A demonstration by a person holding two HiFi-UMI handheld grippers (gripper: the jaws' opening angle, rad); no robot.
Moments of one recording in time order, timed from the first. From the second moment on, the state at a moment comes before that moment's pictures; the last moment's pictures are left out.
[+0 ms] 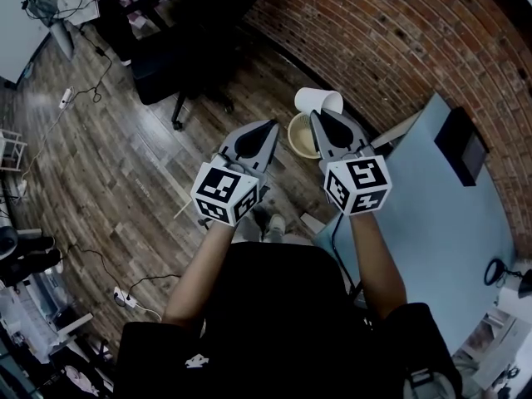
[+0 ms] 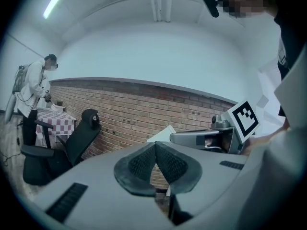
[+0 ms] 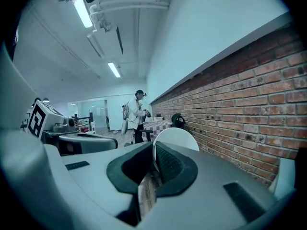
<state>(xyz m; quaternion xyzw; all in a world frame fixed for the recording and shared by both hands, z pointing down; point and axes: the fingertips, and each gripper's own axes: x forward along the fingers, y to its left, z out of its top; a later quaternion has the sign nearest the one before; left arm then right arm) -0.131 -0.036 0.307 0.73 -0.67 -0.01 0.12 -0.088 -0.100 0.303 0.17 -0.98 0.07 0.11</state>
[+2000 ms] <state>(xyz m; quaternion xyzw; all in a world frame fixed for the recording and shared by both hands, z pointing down) -0.309 -0.197 0.354 0.86 -0.47 0.01 0.19 -0.215 -0.222 0.363 0.42 -0.88 0.15 0.16</state>
